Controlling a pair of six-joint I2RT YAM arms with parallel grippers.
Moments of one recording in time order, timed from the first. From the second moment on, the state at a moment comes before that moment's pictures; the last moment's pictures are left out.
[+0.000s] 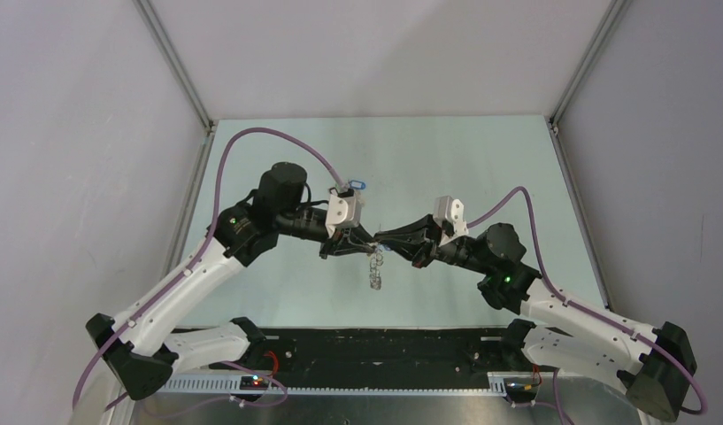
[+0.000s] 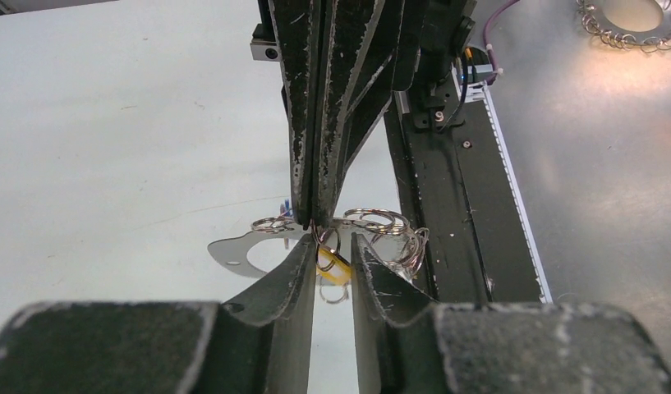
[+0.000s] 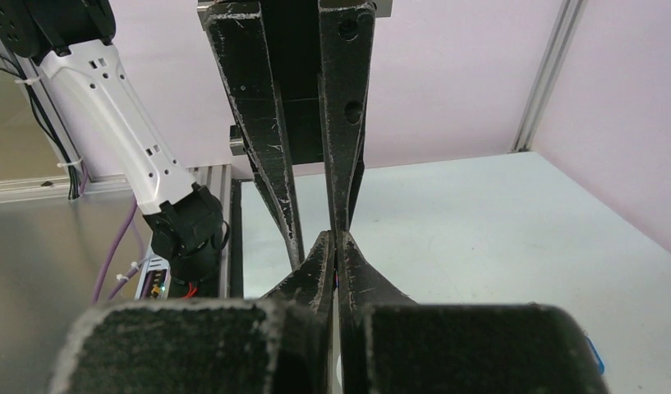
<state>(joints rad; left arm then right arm) -0.72 1.08 1.18 -0.58 0.85 0.45 0.88 0.88 0.61 0.58 -0.46 0.10</state>
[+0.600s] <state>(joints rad) -0.71 1.11 1.18 -0.56 0.90 0.43 0.88 0.88 0.61 0.57 -0.48 0.10</state>
